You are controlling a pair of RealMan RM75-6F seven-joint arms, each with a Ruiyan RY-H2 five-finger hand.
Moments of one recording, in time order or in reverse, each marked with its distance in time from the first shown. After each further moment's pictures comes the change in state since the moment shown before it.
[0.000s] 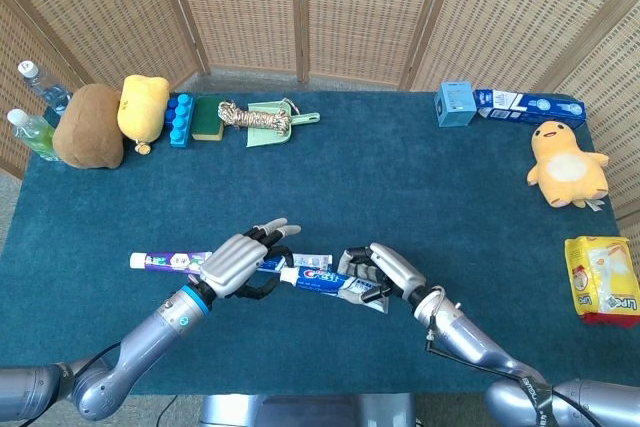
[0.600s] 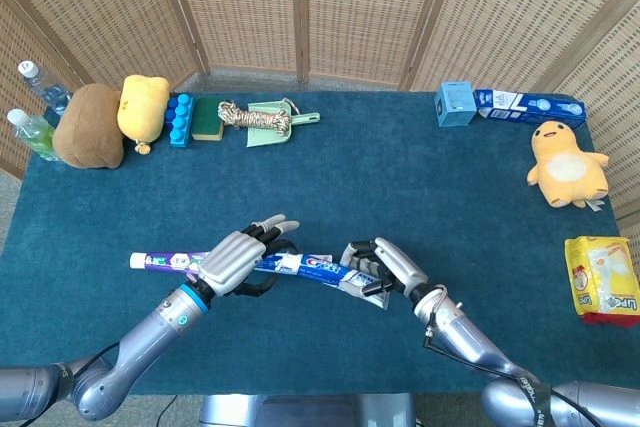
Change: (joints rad) left arm 0.003 0.002 -0.003 -0.002 0.005 0.016 0.015; right arm -0.010 -0.004 0.025 -0.036 0.103 0.030 -0.042
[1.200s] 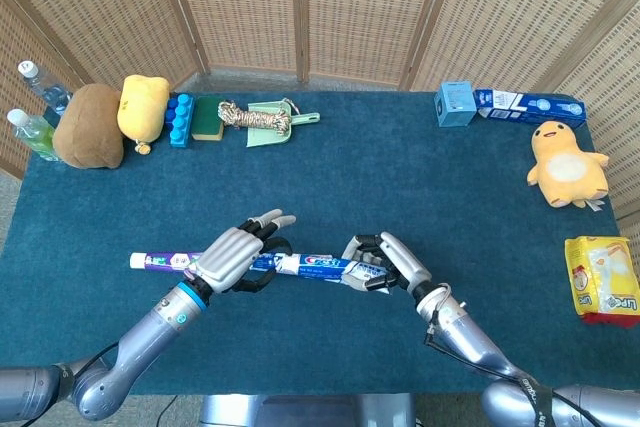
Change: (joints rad) left arm 0.008 -0.005 -0.003 0.005 -0.008 0.031 0.032; right arm -0.020 -0.006 0.023 -0.020 0.028 0.040 -0.007
